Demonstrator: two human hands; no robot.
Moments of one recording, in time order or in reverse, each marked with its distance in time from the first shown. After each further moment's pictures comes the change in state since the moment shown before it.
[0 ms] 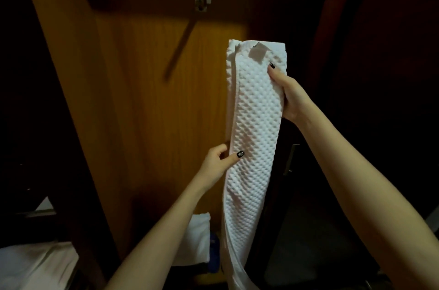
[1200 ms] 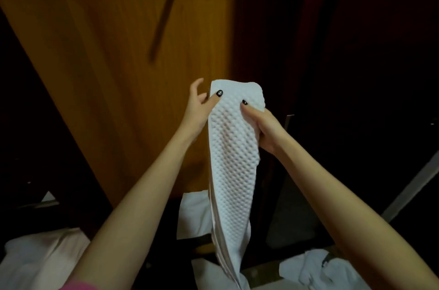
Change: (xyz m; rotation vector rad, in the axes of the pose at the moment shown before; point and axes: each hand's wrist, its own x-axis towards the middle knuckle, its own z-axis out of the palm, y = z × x) left_hand 0.034 0.046 -0.019 0.012 0.183 -0.002; right_hand -0.061 0.111 0.022 0.082 0.184 0.166
